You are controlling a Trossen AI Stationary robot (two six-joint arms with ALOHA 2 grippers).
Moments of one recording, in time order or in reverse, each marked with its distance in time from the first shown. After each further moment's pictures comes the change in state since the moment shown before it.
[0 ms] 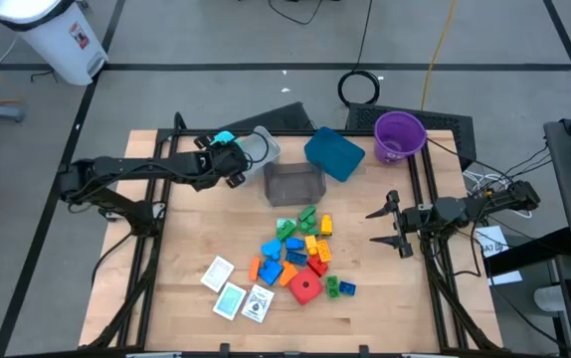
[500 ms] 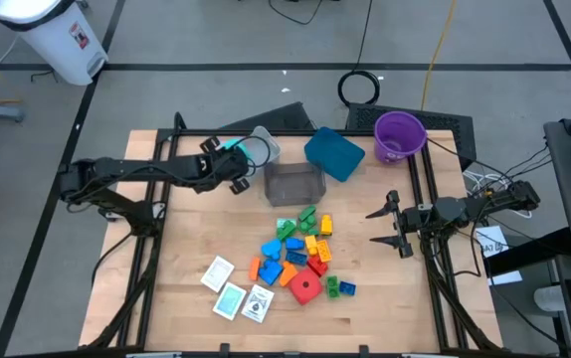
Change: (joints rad) left arm -0.031 0.000 -0.026 0.058 0.102 0.000; right arm 0.000 0.000 0.000 0.000 0.000 0.000
